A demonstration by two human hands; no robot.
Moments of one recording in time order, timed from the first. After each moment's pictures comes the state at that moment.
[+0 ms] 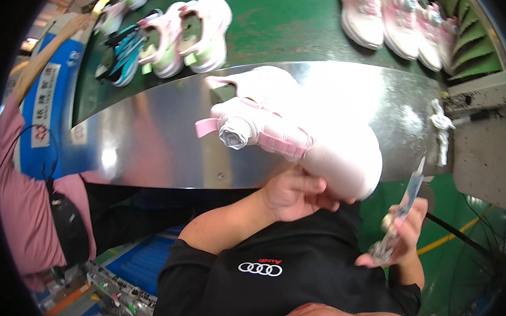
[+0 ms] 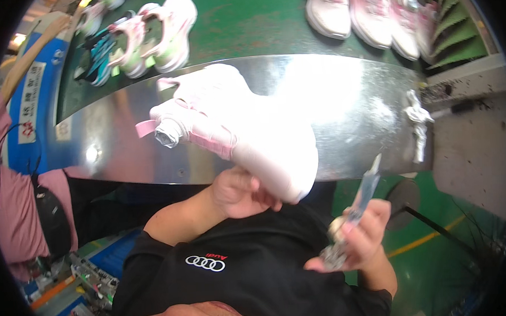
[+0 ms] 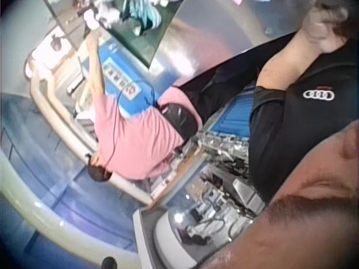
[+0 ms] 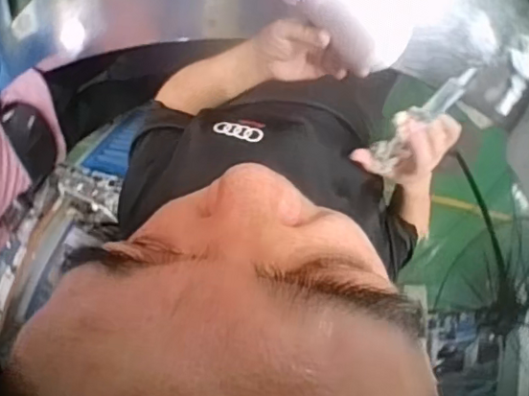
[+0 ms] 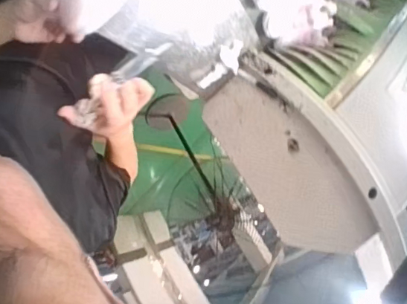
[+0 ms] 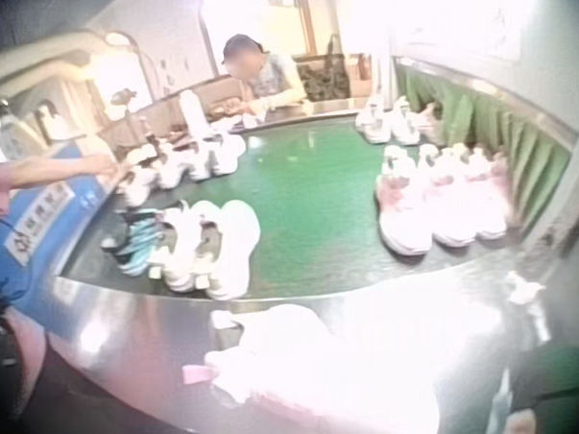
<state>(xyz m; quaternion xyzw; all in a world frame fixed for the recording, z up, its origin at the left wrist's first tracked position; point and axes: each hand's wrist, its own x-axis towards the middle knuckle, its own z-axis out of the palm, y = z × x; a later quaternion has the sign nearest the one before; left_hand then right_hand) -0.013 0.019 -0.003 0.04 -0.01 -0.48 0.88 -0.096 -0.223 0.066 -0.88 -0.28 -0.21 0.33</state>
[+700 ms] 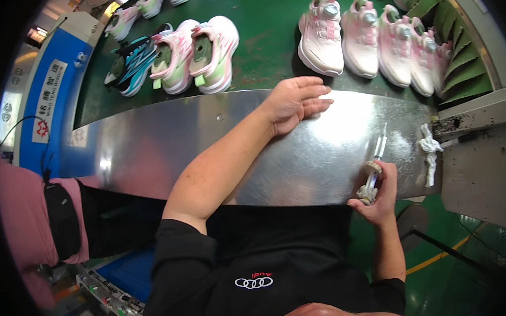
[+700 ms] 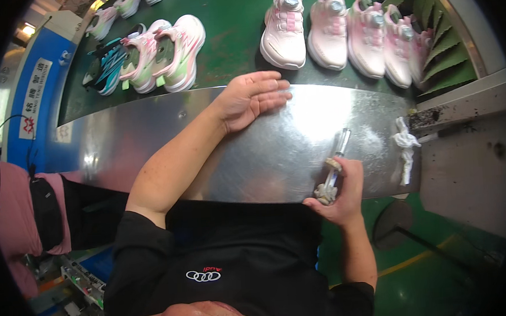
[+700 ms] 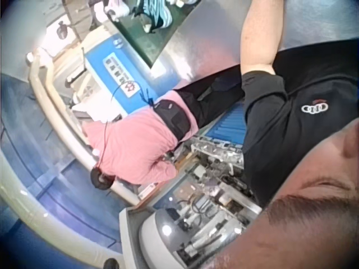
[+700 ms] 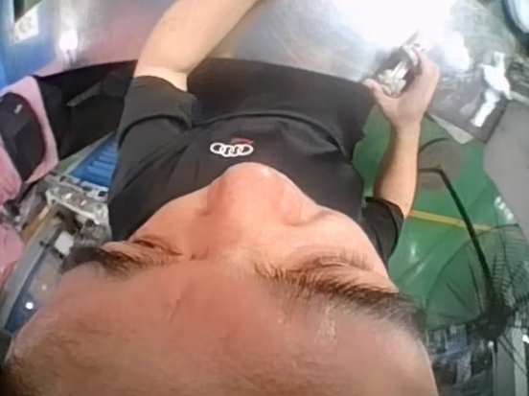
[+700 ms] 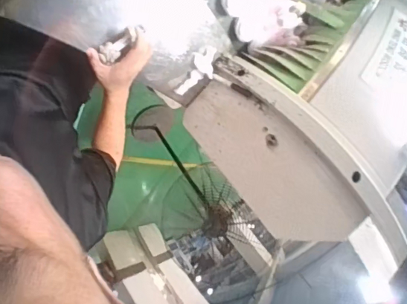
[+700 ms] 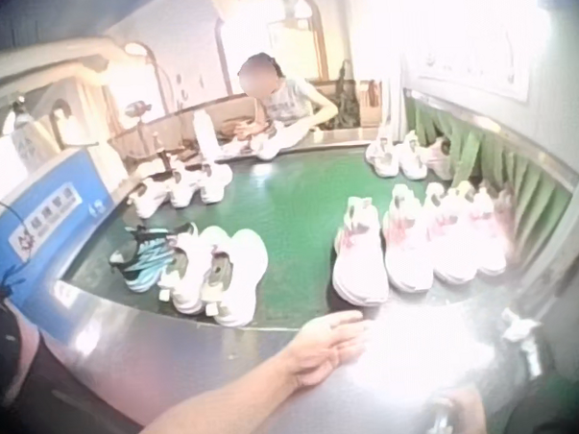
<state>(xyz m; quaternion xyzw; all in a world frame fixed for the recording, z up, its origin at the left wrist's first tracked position) 0.148 0.008 0.023 0.42 0.02 -0.30 0.85 -0.021 -0.225 -0.007 -0.86 -0.15 -0.16 0.45</state>
